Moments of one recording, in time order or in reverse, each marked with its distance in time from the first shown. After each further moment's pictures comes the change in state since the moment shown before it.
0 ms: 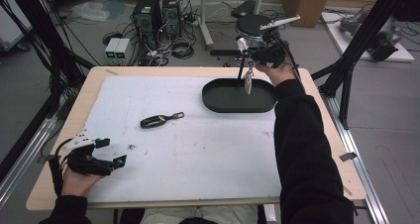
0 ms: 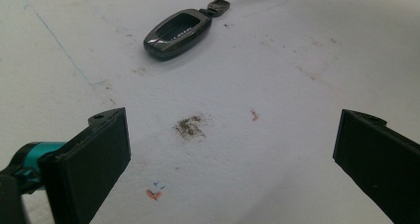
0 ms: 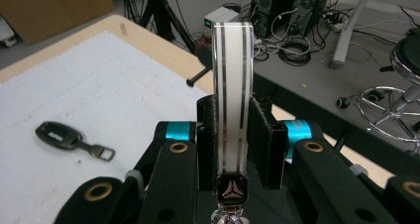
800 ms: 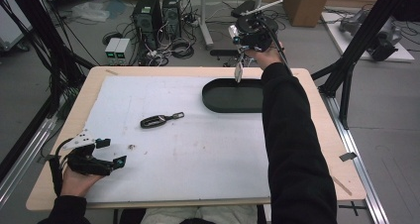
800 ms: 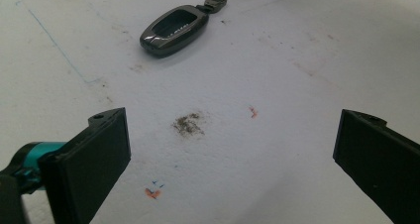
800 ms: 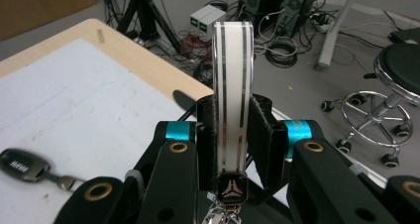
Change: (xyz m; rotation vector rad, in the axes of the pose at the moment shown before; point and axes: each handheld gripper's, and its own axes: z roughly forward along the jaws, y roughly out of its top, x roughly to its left) left arm 0.002 -0.001 0.001 0.009 -0.020 0.001; right arm -0.006 0.042 0.039 0.028 -0.055 -0.021
